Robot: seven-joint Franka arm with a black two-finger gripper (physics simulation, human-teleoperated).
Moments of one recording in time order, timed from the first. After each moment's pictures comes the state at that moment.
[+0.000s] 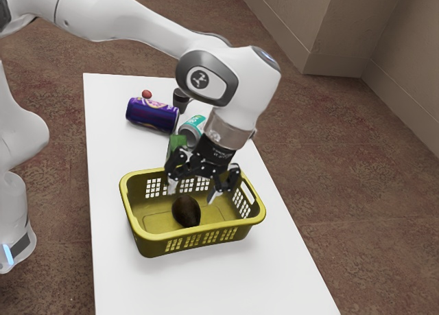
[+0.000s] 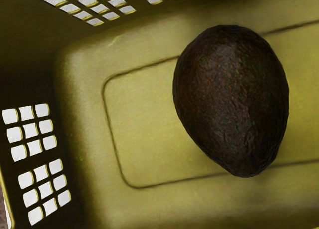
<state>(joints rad) -0.80 -0.21 0.37 -2.02 -0.12 1.60 -1.91</state>
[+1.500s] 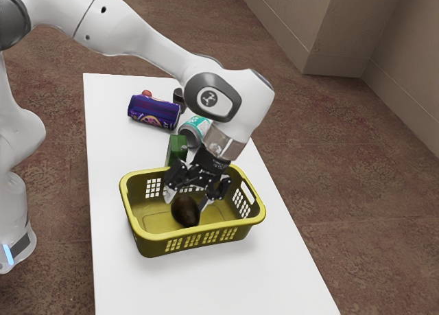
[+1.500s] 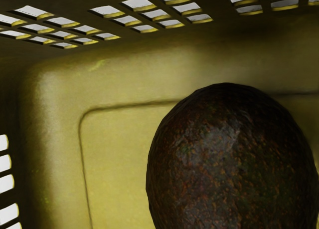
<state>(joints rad) -0.66 -0.14 0.36 -2.11 -0.23 1.65 -1.87</state>
